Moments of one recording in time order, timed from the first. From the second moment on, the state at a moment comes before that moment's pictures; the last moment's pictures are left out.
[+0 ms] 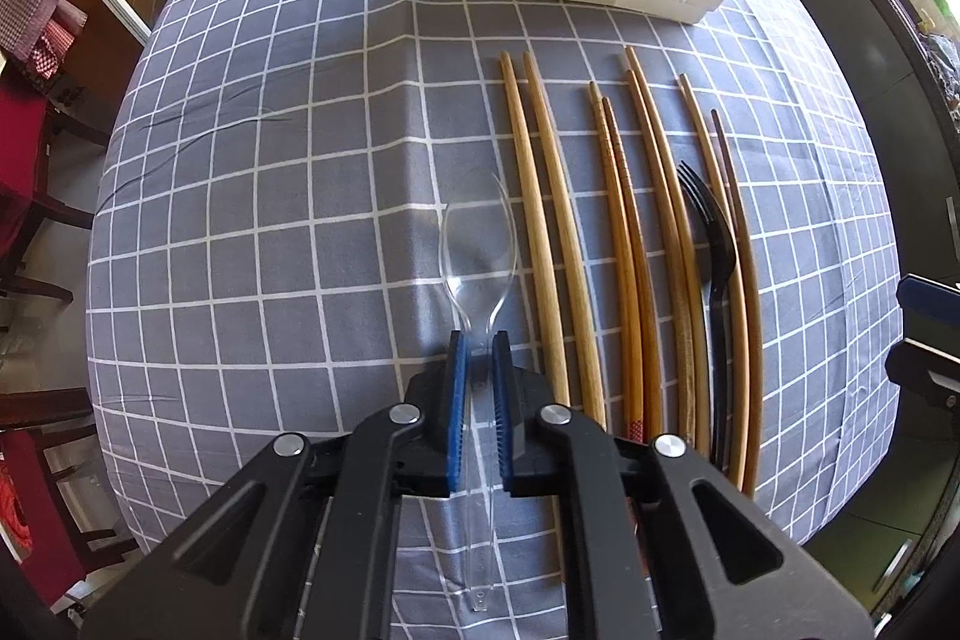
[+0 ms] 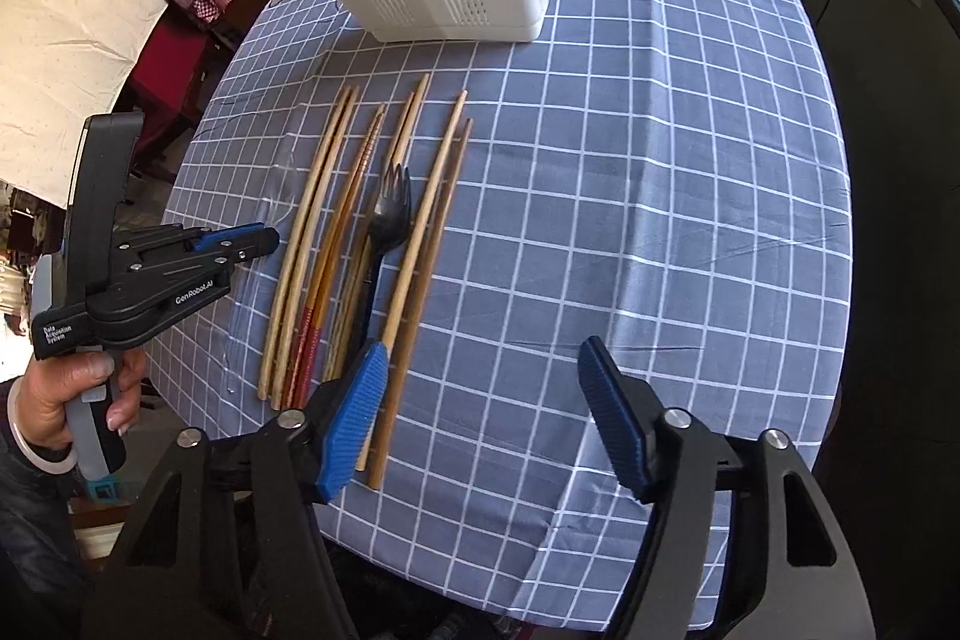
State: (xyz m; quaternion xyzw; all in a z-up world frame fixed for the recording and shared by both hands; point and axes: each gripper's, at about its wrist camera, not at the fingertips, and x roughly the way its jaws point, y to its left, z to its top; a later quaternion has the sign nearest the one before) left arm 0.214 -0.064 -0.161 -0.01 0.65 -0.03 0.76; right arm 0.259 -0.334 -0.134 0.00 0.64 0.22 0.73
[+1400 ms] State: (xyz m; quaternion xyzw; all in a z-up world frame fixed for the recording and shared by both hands) left arm 0.211 -0.050 -0.145 0.01 0.63 -0.07 0.77; right arm 0.284 -0.208 -0.197 -0.08 0.69 0.18 0.70
